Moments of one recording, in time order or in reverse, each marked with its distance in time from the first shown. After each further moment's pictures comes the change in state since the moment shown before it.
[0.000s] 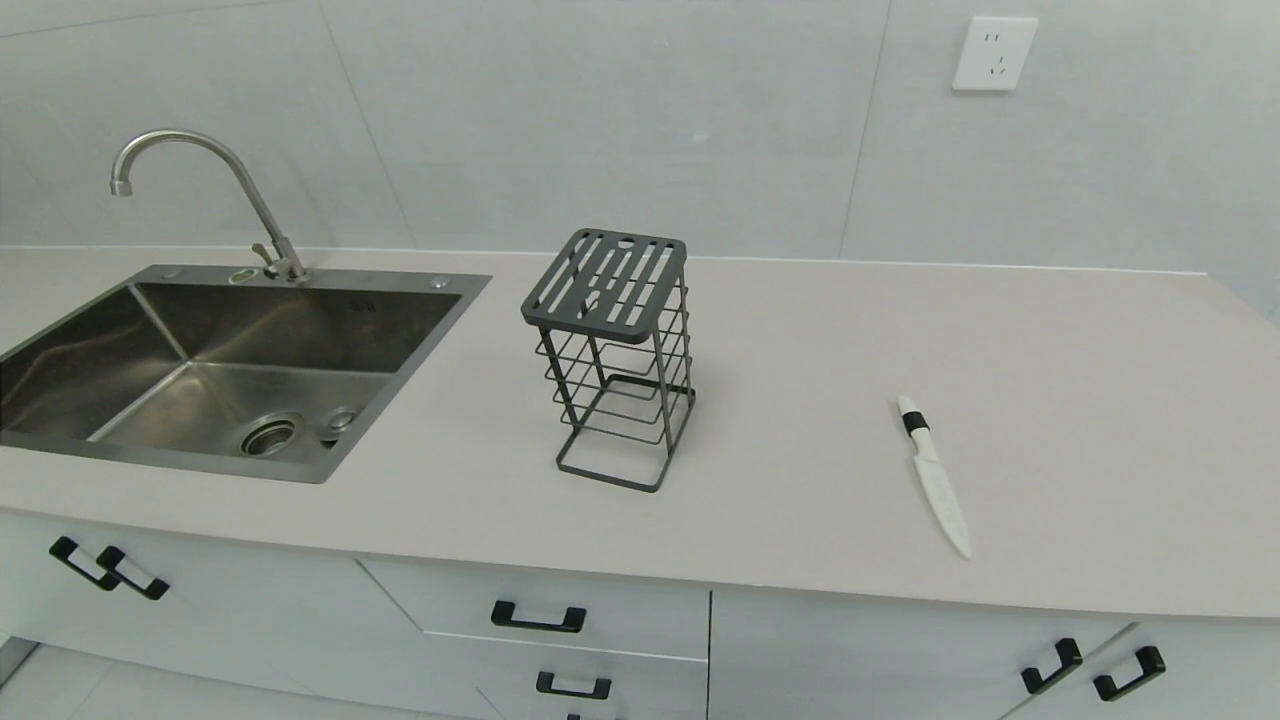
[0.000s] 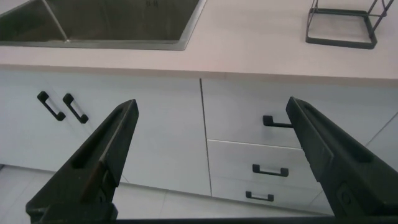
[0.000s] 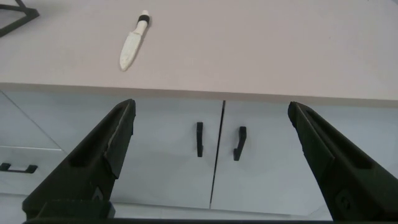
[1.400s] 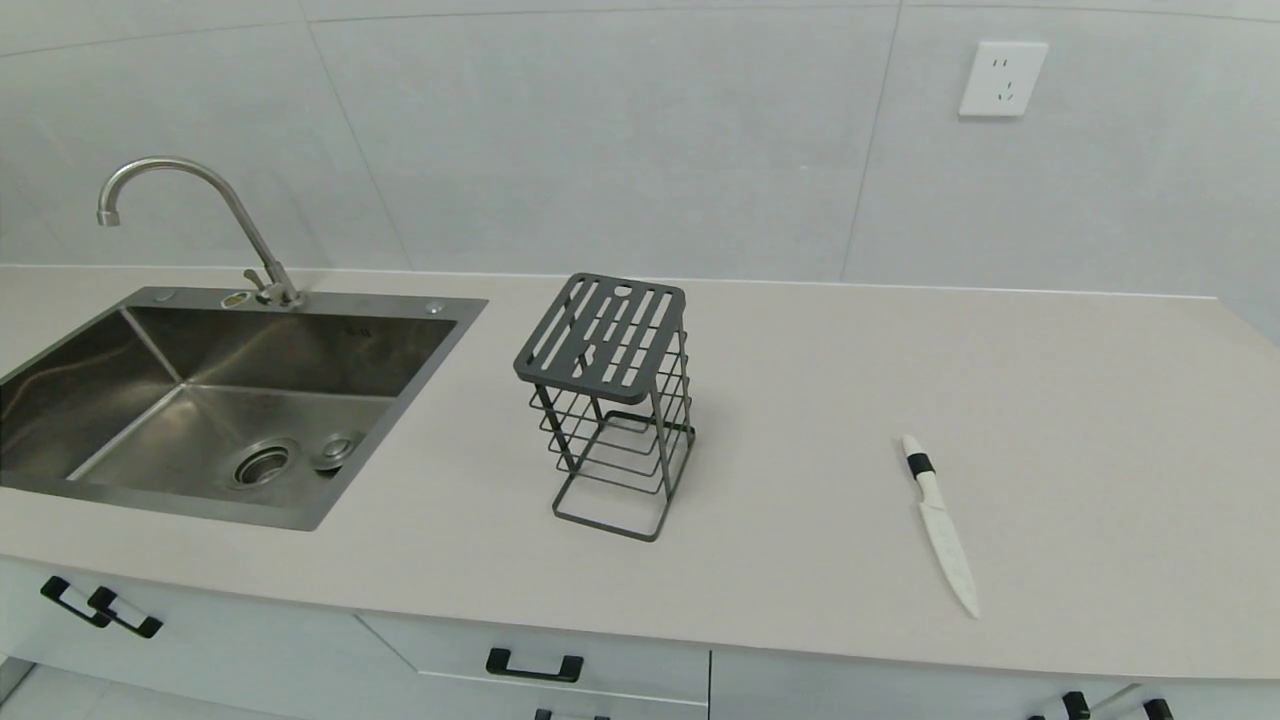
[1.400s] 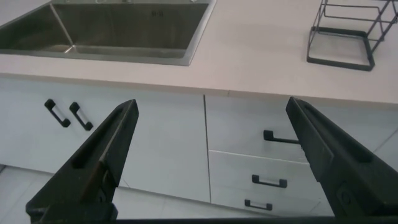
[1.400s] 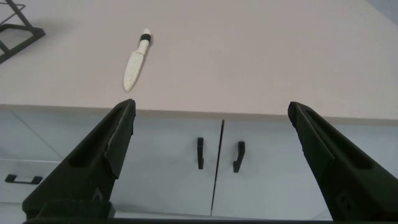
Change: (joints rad) left arm 0.000 0.000 0.000 0.000 0.020 -0.015; right arm 0.001 0.000 0.000 -0.001 -0.001 0.009
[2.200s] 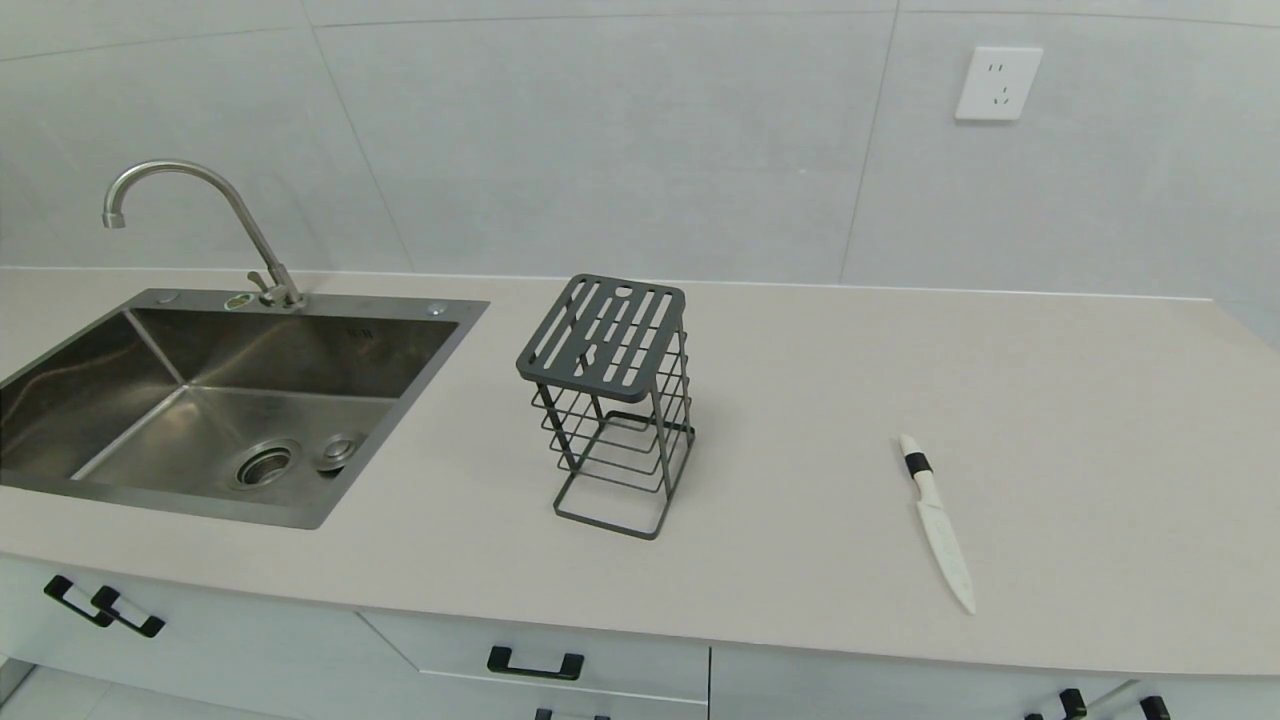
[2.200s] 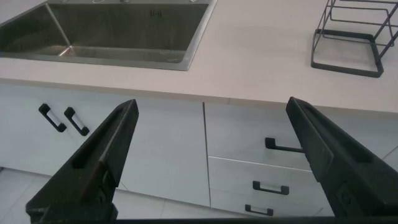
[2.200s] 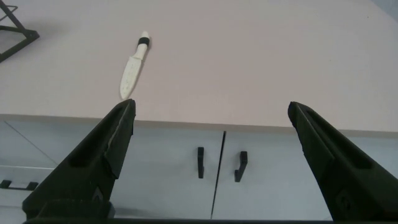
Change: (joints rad) left arm 0.000 0.000 0.000 0.000 0.000 0.001; right arm 0.000 0.000 0.000 0.001 0.001 -0.007
